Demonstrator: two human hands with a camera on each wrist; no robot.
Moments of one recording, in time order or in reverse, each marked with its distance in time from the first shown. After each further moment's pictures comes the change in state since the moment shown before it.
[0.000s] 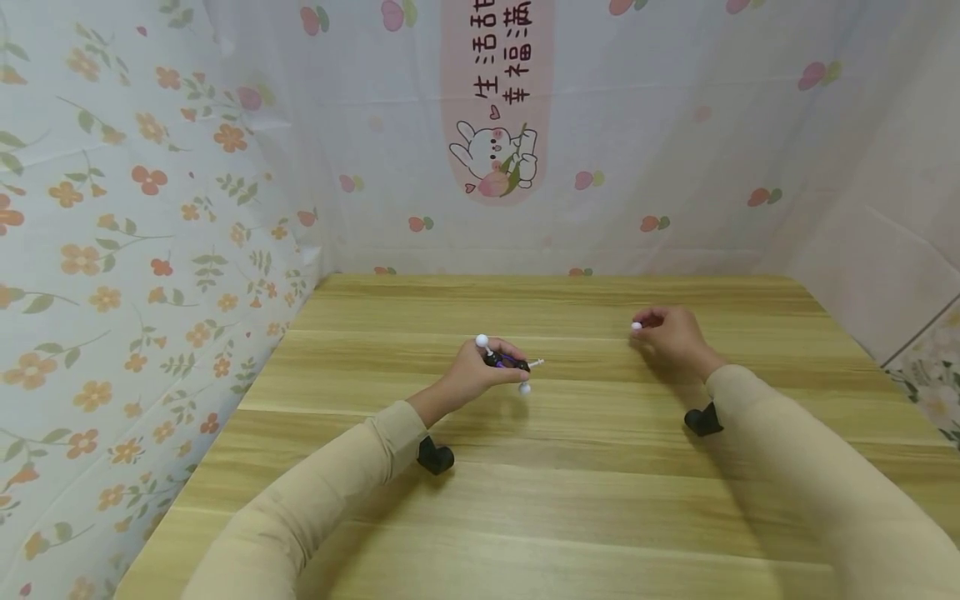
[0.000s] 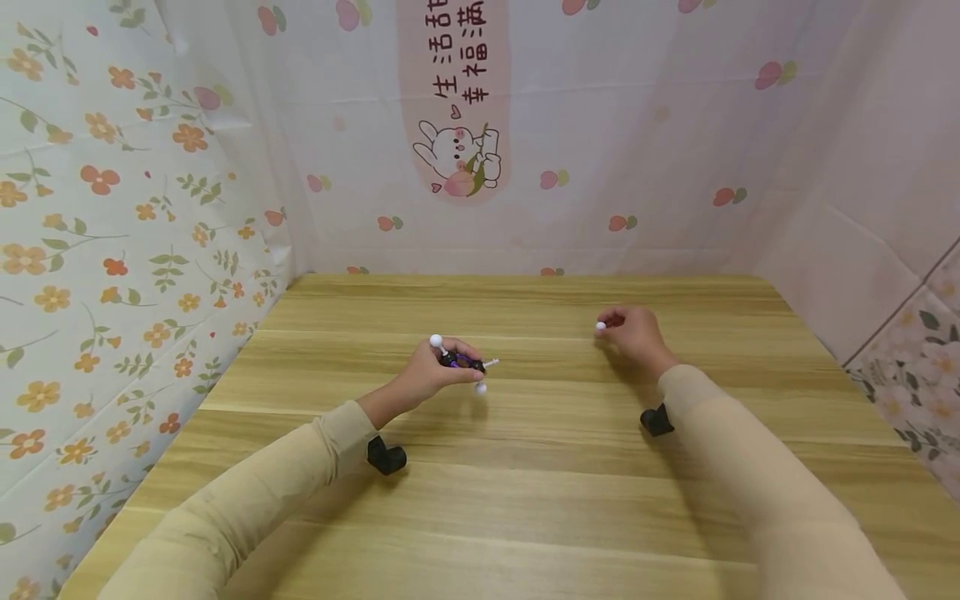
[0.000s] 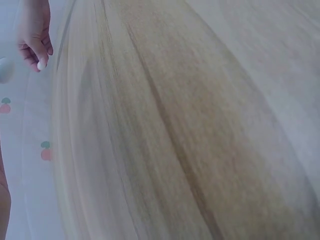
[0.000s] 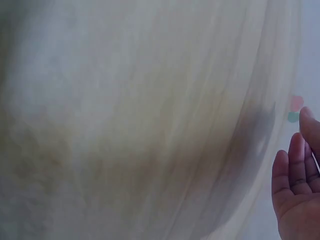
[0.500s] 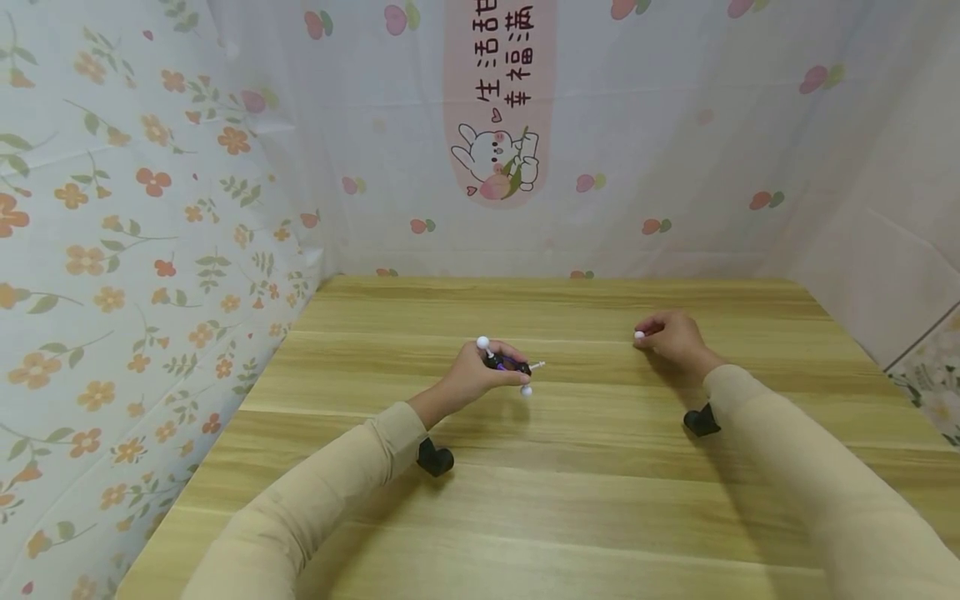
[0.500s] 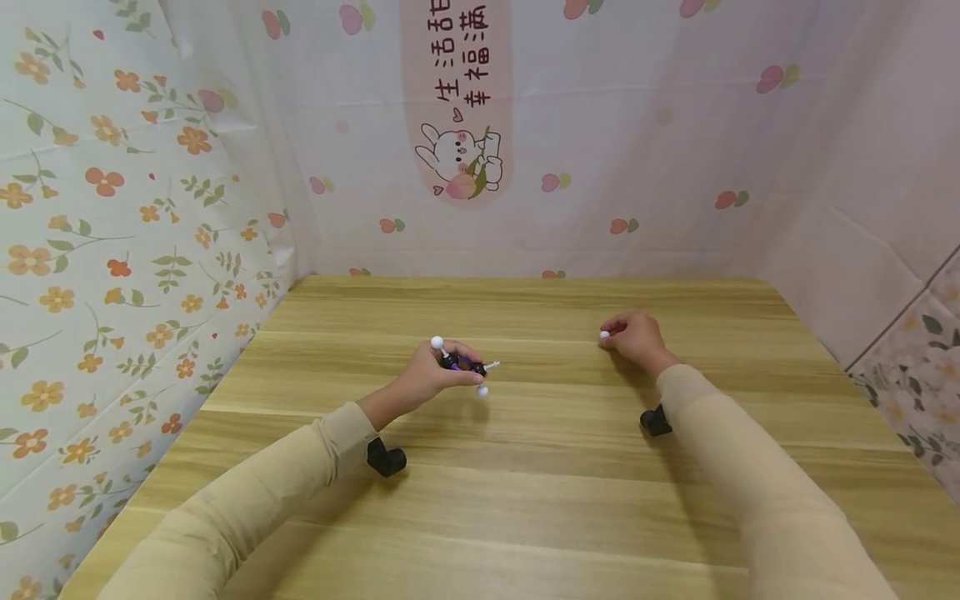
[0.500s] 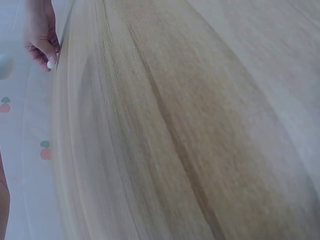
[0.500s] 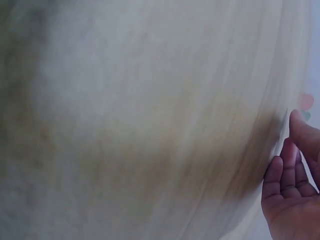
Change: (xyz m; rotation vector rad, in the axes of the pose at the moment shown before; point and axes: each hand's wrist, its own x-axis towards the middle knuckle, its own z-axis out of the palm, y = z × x) left_hand 0.002 -0.004 -0.001 -0.019 0.008 -0.022; right_hand 0.011 0.017 0.003 -0.040 -0.016 0.063
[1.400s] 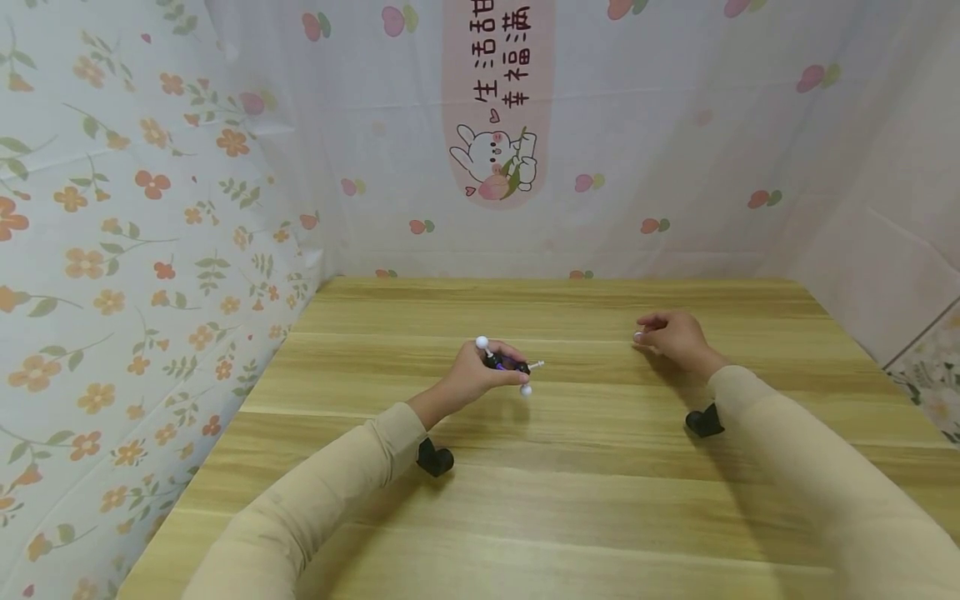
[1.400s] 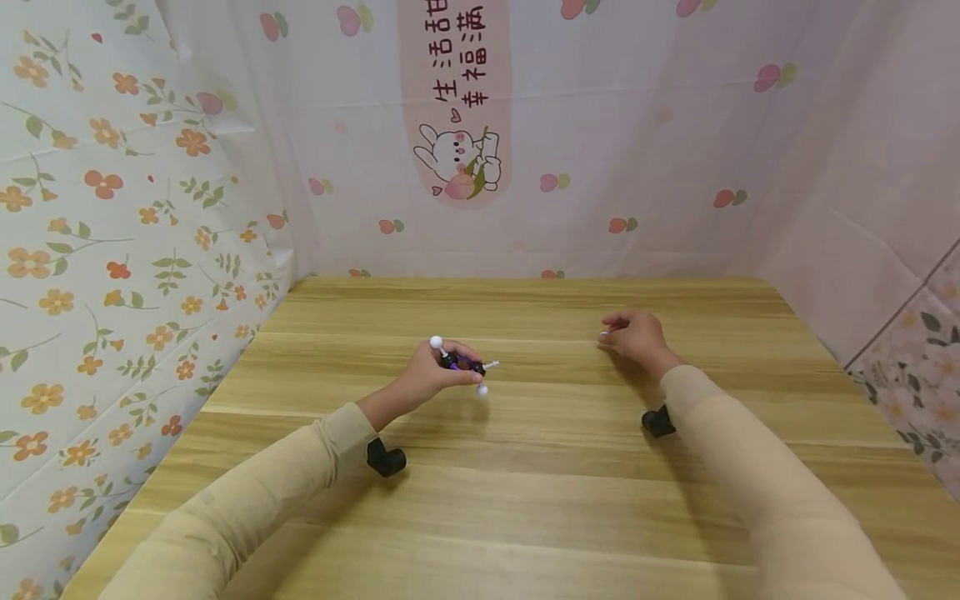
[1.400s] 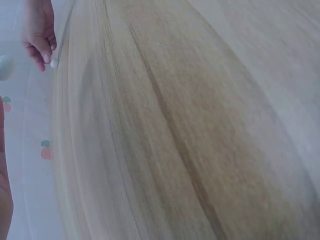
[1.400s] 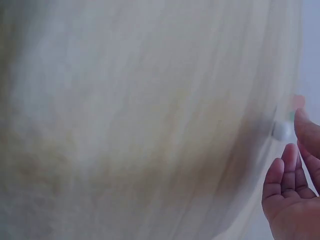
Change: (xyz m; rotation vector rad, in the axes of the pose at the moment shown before) left_hand 0.001 -0.003 0.001 -0.004 0.023 0.041; right_hand -0.011 -0.012 -0.006 0.066 -0.037 0.042
